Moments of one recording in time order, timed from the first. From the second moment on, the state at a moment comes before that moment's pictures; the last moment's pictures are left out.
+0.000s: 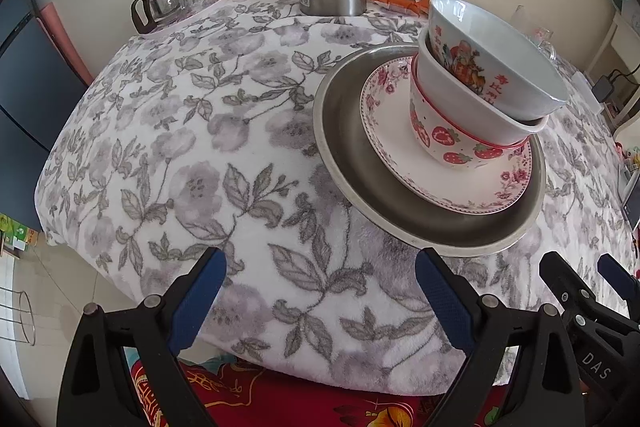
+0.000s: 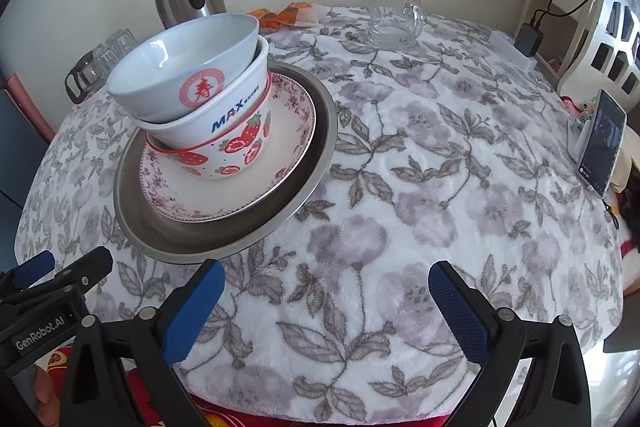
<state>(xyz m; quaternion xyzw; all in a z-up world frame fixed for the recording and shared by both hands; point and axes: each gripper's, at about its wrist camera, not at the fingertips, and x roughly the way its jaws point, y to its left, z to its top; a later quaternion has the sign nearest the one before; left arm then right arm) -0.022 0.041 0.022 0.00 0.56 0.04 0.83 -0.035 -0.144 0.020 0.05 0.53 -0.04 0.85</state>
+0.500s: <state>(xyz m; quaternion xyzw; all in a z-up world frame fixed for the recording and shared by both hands) -0.019 0.044 0.017 -0.01 0.56 0.05 0.83 -0.033 -0.145 0.016 0.05 0.53 -0.05 0.84</state>
